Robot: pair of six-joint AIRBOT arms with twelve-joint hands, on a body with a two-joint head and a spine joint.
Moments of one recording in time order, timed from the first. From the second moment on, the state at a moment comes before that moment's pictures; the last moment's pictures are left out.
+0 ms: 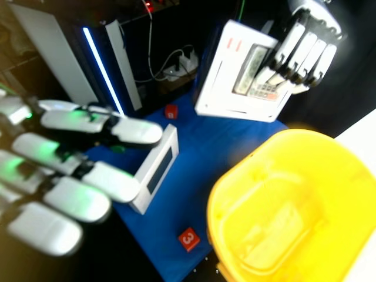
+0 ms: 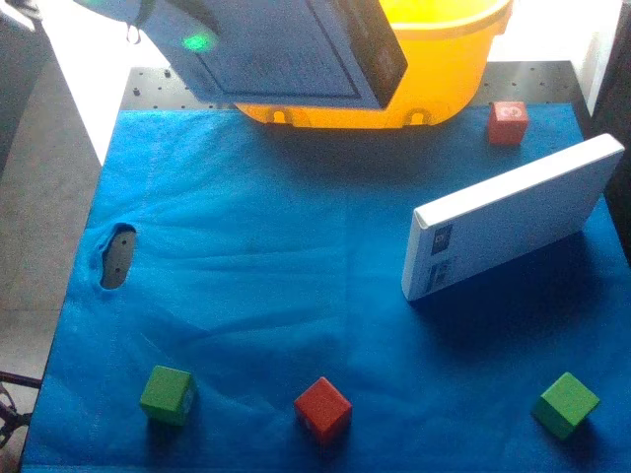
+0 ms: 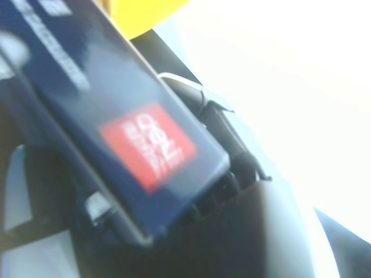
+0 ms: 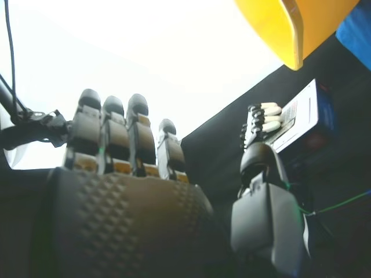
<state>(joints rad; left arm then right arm) 0.22 -1.08 1.55 0.97 -0.73 -0.07 -0.57 -0.74 1.05 0.14 0.83 -1.09</state>
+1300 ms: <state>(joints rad) 0.08 -1.30 1.85 0.77 -0.56 0.12 -0.51 -0.85 1.10 0.06 0.84 -1.06</state>
